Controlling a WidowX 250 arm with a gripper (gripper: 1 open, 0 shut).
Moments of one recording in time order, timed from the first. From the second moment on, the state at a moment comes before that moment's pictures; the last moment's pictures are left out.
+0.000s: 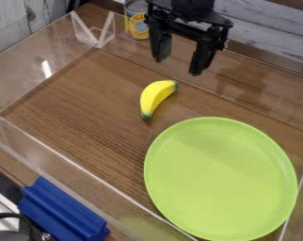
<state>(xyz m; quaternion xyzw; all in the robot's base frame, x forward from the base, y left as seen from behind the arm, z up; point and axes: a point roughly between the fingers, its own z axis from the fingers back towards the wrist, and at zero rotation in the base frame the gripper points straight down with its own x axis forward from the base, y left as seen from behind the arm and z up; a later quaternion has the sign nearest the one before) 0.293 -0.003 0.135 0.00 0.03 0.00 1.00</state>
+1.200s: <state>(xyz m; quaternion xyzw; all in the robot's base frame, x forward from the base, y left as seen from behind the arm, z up) 0.302 0.041 0.066 -0.01 0.03 -0.09 1.00</state>
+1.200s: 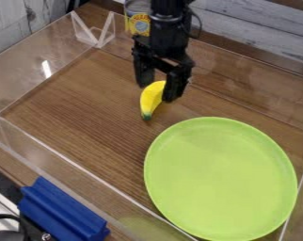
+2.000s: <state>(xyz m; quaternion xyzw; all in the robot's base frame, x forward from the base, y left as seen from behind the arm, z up) 0.310 0.049 0.045 -0.01 0.01 -0.12 0.99</state>
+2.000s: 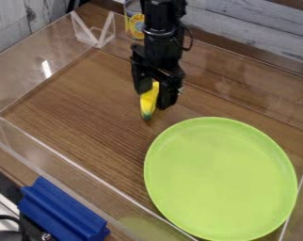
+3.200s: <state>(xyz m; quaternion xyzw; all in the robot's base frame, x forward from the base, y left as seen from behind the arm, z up) 0.307 0.051 0.022 -0.02 0.02 -0.14 0.99</state>
